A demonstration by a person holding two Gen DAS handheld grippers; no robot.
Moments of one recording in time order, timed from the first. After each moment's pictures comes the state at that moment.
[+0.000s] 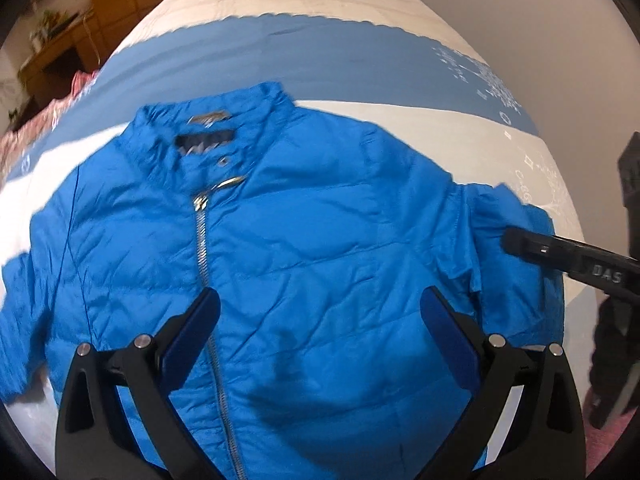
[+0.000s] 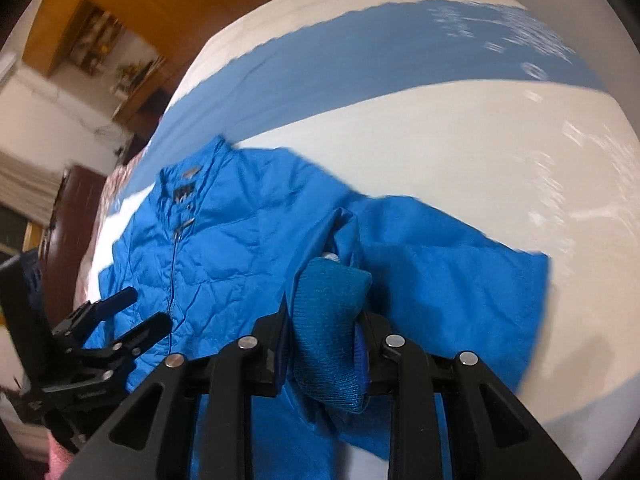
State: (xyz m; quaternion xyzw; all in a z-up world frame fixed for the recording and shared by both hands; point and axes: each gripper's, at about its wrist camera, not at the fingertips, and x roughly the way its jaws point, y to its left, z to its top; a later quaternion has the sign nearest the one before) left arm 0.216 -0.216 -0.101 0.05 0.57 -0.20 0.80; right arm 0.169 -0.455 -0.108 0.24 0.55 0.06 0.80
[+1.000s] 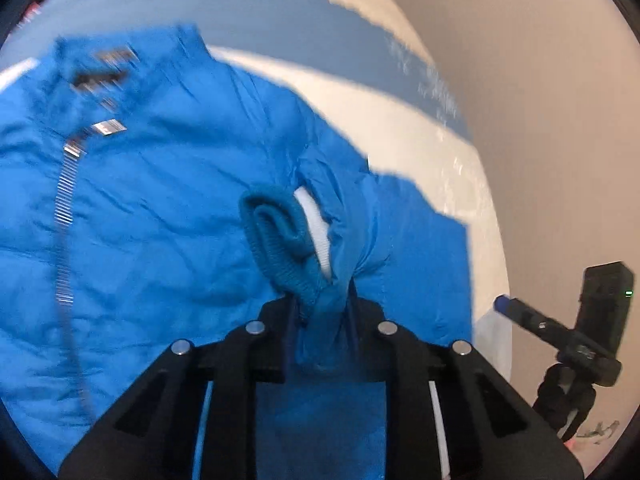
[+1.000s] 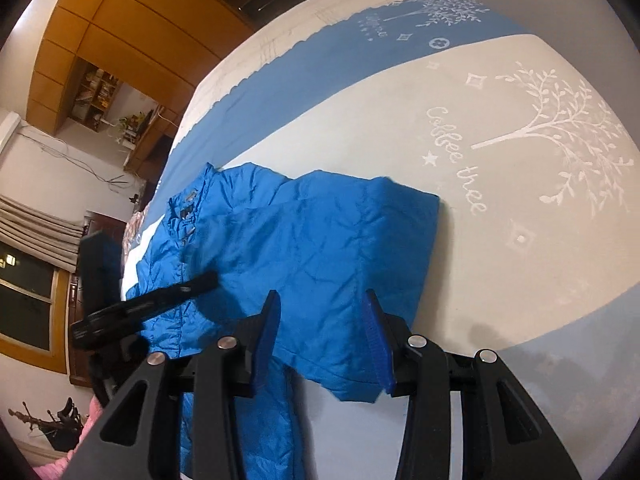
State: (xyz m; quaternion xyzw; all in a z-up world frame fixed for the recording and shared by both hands) left arm 0.203 -0.253 -0.131 -0.09 0.59 -0.29 0.75; right arm 0.056 -0.542 -0.097 0.33 0.50 0.02 0.80
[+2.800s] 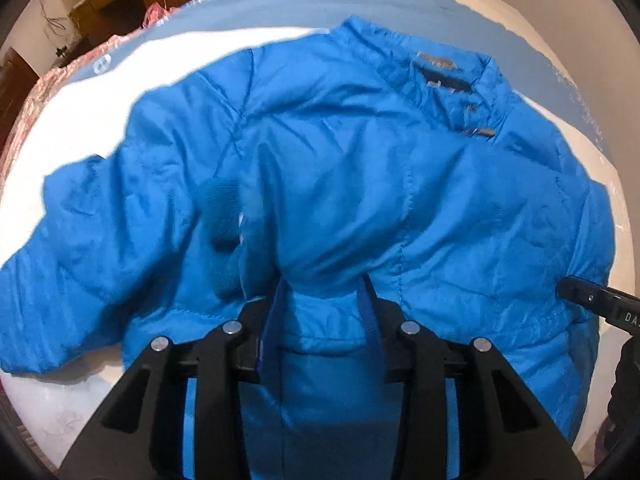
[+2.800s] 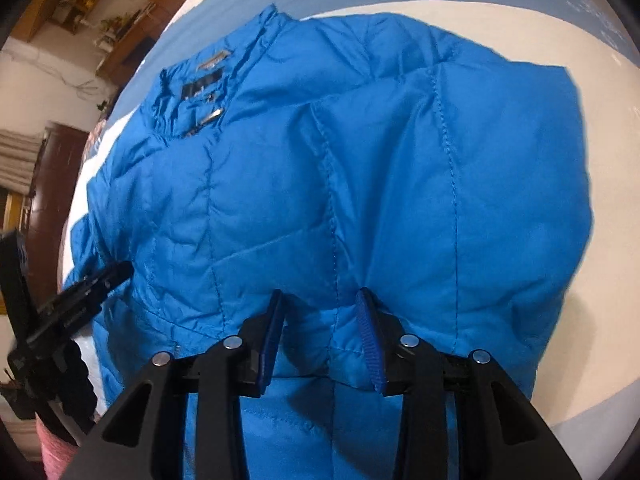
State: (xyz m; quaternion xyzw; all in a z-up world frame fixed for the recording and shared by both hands) left arm 0.234 -0.050 -0.154 0.03 0.60 -0.09 0.80; right arm 0.174 -0.330 -0.151 0.22 0.62 0.03 0.75
